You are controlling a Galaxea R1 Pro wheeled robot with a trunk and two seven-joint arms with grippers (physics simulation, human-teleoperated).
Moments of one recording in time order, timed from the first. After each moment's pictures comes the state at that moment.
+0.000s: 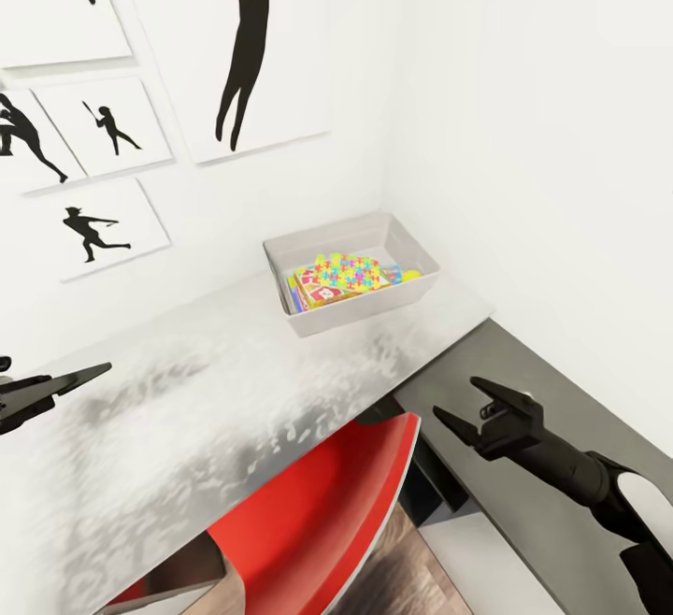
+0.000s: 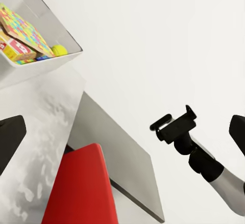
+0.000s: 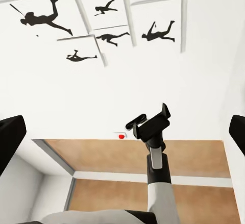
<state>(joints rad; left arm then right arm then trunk) -0.38 0.50 0.56 -1.48 0.46 0.99 -1.57 -0.22 -0.38 0.01 -1.59 -1.83 1.05 0.41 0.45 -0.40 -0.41</state>
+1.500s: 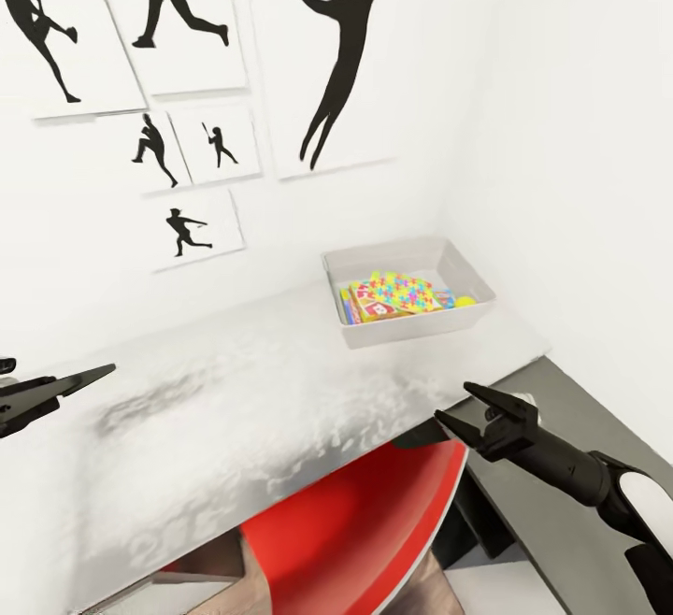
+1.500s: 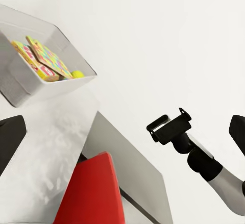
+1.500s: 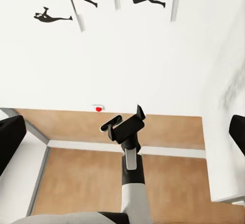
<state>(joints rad) -0.38 0.49 0.55 -1.48 0.46 0.98 -1.57 -0.22 -0.38 -0.02 -1.59 -1.73 1.04 0.41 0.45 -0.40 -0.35</state>
